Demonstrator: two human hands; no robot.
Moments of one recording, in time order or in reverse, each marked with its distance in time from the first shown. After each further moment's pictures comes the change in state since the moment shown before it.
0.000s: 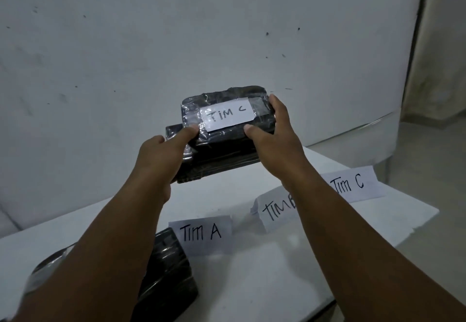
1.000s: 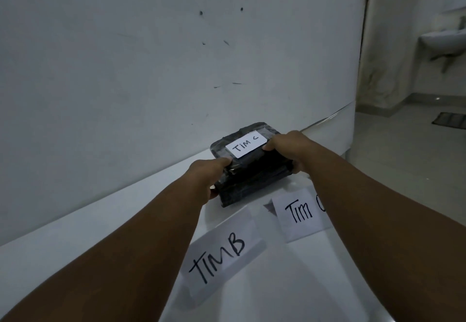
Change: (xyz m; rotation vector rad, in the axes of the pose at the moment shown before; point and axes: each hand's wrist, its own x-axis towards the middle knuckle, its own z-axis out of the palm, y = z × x) left_hand 0.132 -0.088 0.270 0.174 -0.318 -0.371; right_hand 0.189 0.172 -0.138 -0.214 0.043 0.645
